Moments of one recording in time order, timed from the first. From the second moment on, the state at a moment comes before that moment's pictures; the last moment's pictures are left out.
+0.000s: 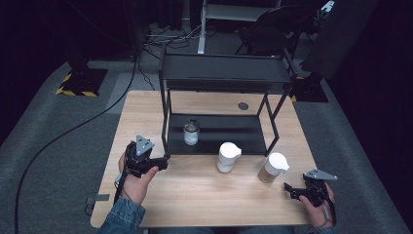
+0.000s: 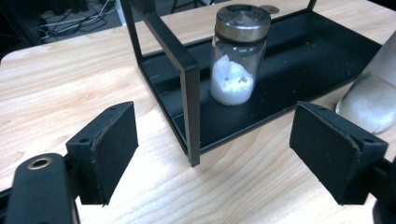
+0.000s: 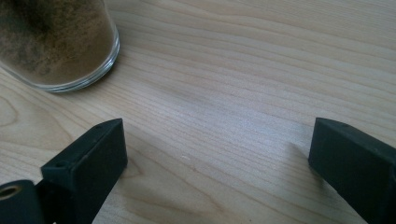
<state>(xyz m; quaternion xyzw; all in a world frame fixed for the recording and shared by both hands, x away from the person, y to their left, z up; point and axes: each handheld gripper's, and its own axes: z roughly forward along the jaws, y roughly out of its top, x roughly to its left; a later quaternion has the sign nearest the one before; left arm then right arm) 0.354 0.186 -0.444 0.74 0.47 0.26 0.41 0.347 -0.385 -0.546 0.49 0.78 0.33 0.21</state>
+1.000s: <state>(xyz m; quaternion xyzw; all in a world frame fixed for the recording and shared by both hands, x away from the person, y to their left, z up) 0.337 0.190 -0.492 0.75 0.49 0.24 0.37 0.347 -0.385 -0.546 0.49 0.78 0.33 0.21</state>
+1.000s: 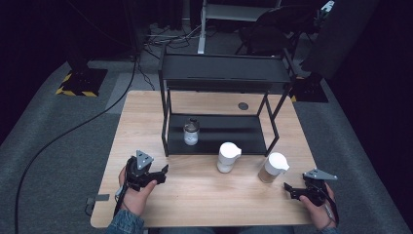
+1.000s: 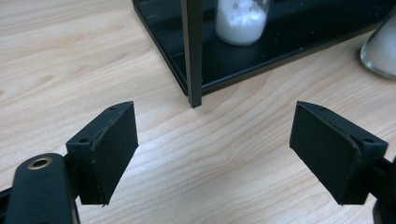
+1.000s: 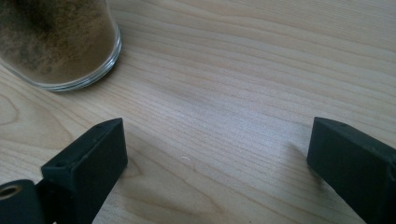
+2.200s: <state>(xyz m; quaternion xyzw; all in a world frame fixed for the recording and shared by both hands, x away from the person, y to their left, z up) 0.328 0.197 -0.536 0.77 0.52 0.20 0.32 0.348 -0.385 -0.546 0.48 0.78 0.33 0.21</state>
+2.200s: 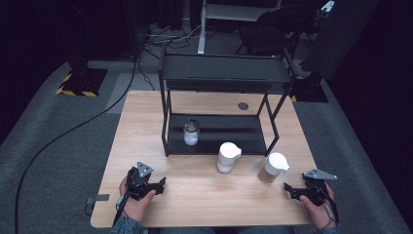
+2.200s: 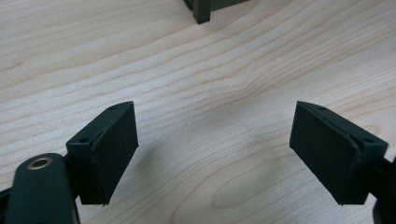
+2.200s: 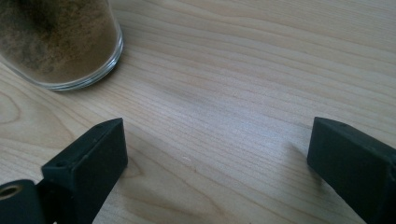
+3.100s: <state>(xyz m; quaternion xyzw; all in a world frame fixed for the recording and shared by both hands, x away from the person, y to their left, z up) 0.330 0.197 -0.545 0.78 0.51 0.20 0.32 0.349 -0.386 -0.546 0.48 0.79 0.33 0.20</state>
